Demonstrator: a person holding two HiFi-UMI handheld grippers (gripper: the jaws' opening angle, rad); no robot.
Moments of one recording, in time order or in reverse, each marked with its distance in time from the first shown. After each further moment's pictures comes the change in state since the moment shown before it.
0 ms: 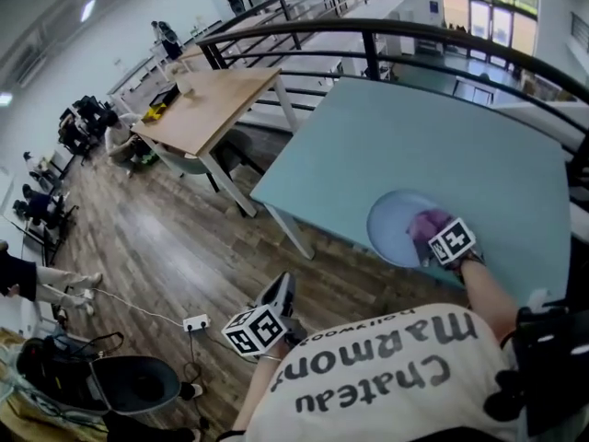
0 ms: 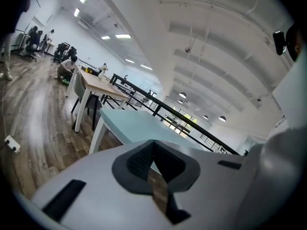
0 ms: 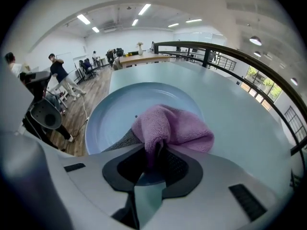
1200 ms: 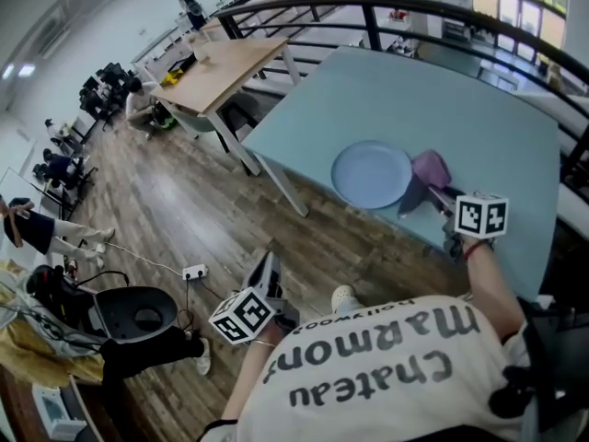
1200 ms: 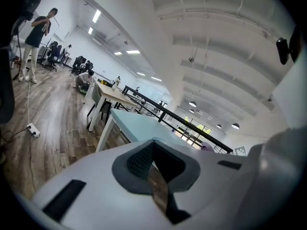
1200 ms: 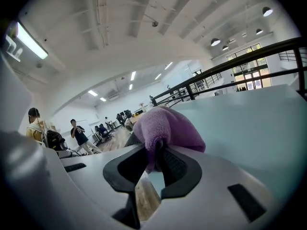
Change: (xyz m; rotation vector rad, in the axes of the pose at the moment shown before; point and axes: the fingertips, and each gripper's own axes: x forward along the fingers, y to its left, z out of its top) left arm -0.083 -0.106 -0.087 -0.033 -0.161 0.165; right arm -0.156 -0.038 -0.015 0.366 -0.634 0.290
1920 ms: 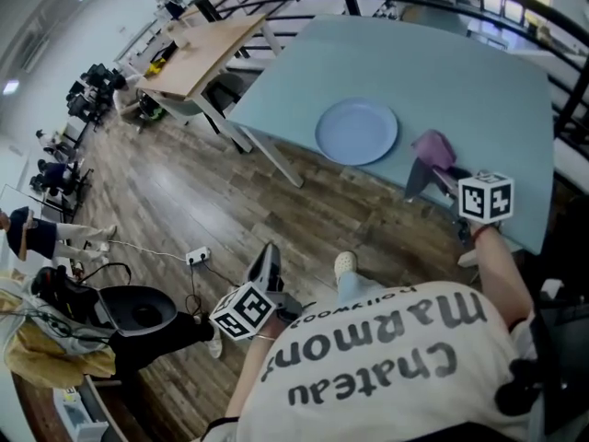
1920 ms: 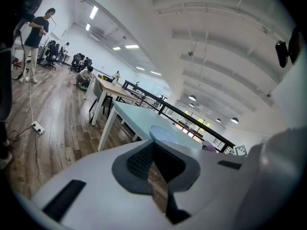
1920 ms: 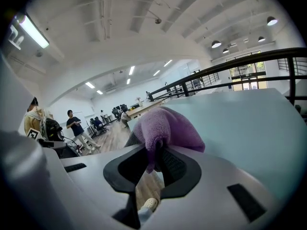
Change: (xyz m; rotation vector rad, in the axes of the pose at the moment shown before) left arm -0.043 -0.006 -0.048 0.006 0.073 0.003; right arm -0.056 -0.011 -0.058 -0.056 0.051 -0.070
